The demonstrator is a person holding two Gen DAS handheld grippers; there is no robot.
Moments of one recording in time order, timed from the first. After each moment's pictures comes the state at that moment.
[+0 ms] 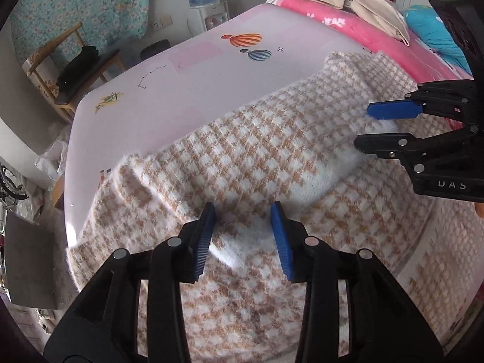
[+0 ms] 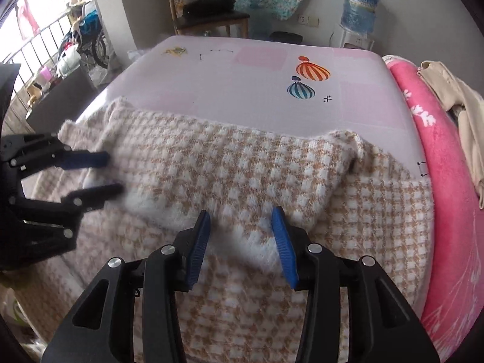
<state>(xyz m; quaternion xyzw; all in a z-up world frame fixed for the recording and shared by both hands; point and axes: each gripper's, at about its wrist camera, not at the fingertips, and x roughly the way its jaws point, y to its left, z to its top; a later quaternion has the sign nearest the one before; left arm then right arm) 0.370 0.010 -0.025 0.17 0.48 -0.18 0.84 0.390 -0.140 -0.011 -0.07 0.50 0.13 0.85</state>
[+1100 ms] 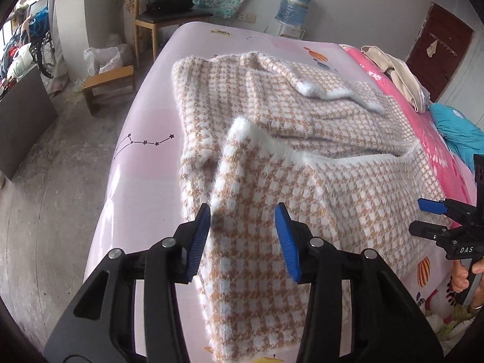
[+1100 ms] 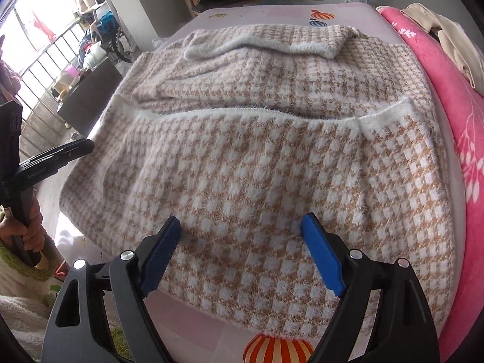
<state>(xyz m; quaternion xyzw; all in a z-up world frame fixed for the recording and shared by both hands) 0.192 0.151 -0.038 -0.07 0.46 -0.08 0.88 0.203 -0.142 -0.029 0.01 0.53 0.18 0.83</state>
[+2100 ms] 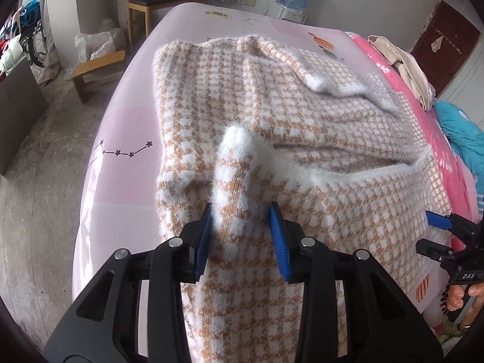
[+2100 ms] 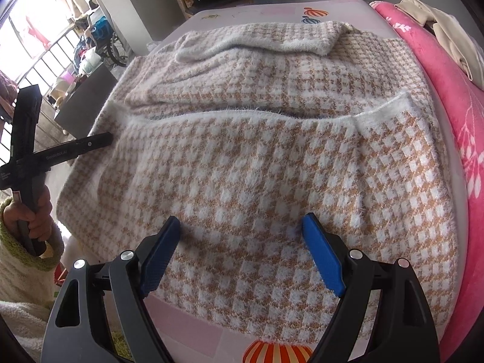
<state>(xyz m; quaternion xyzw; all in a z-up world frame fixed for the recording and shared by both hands) 0.230 0.140 -0.052 -0.07 0.49 -0.08 0.86 0.213 -0.148 -0.034 0.03 0.53 0.17 0.83</state>
